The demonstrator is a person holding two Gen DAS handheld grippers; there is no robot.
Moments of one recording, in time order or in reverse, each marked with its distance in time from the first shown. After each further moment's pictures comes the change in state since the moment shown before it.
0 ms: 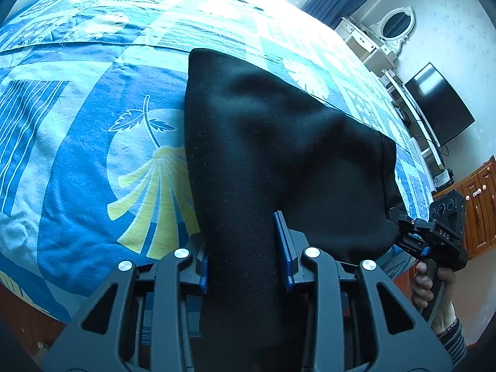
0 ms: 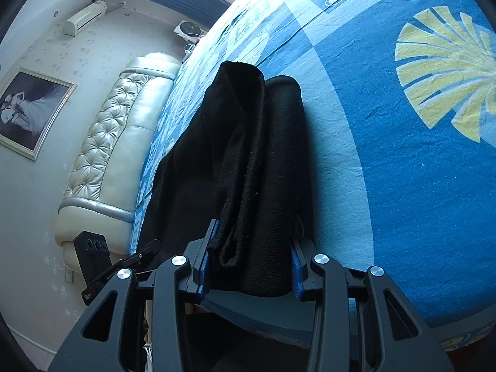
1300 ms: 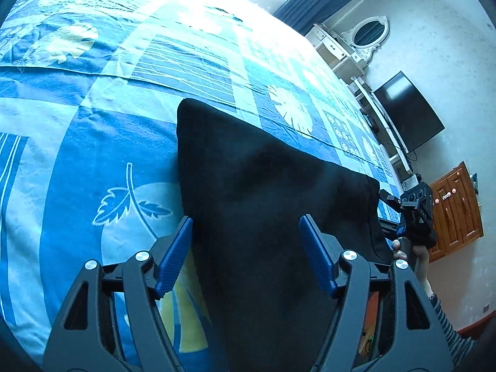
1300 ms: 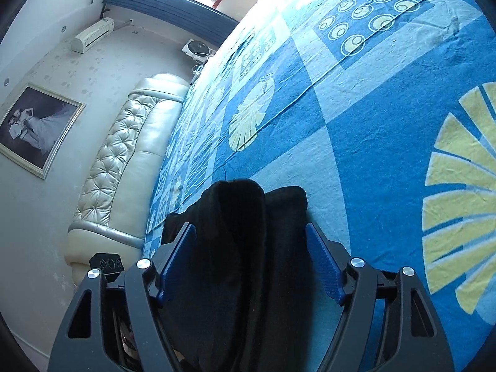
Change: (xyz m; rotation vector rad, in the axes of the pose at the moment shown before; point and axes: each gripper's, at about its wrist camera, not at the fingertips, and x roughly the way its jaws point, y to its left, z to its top) left arm 0.019 0.032 0.071 0.020 -0.010 -0.190; right arm 0.022 -0.007 0.088 0.006 -0.066 0.063
